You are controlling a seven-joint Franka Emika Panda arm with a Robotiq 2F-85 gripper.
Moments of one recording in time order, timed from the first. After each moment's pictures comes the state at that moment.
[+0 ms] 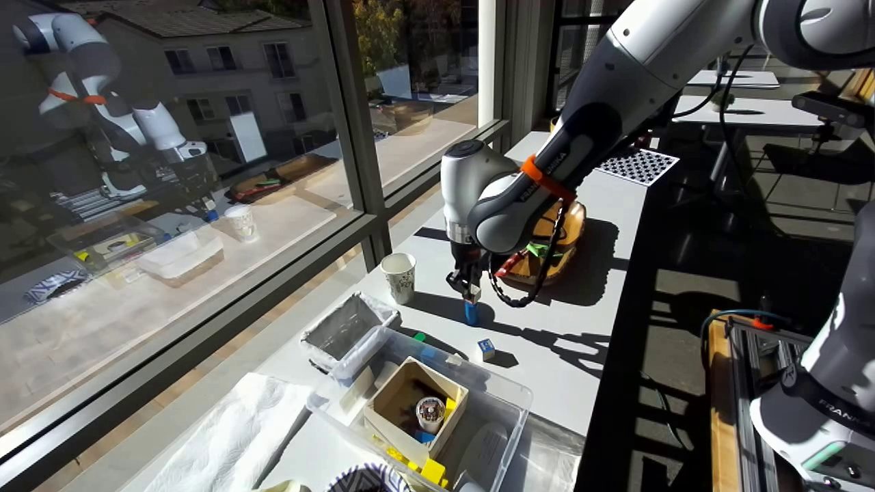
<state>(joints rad) 0.08 0.41 -0.07 -2.08 -0.16 2.53 0.27</state>
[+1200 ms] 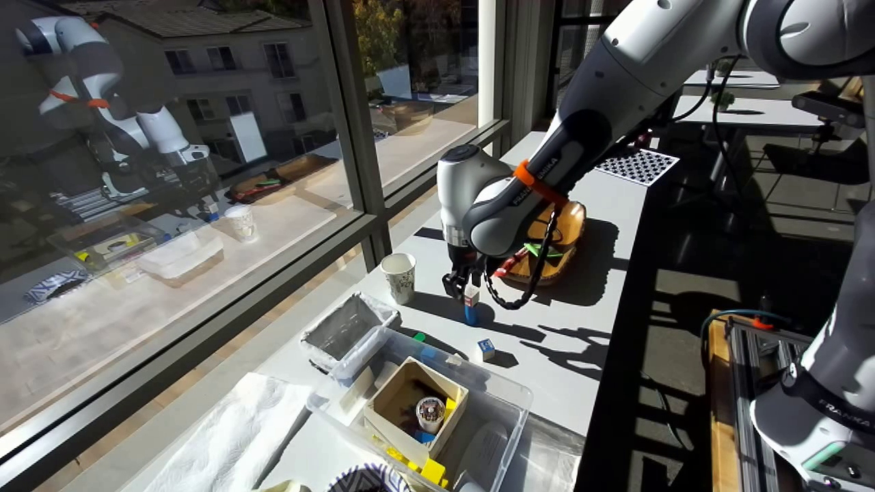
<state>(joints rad) 0.08 0.44 -0.07 -2.05 -0.16 2.53 0.27</state>
